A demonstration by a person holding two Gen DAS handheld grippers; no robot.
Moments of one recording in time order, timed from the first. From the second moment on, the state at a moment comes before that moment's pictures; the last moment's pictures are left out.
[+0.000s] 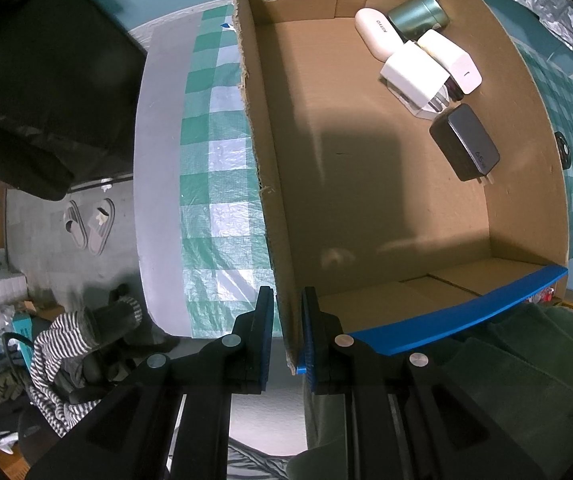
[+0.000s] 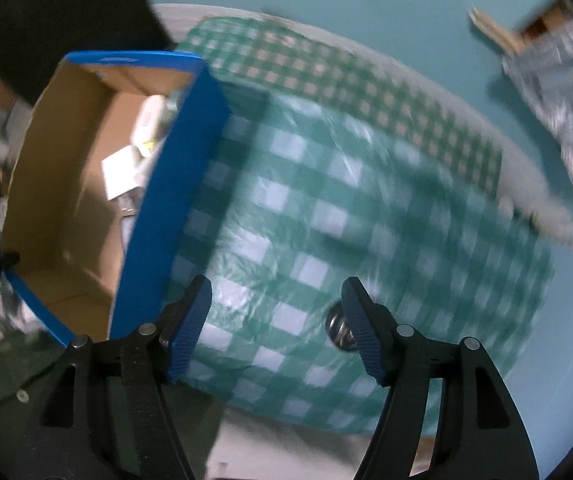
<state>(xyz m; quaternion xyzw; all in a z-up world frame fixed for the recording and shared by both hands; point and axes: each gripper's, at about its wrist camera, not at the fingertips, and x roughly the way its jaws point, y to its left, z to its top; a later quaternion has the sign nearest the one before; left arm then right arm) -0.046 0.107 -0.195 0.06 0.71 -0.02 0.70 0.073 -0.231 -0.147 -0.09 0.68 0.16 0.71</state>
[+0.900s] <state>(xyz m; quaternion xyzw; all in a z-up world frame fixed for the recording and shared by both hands) -0.046 0.110 -0.195 0.06 0.71 -0.02 0.70 0.063 -0.340 -0.282 0.04 0.75 -0.01 0.67</state>
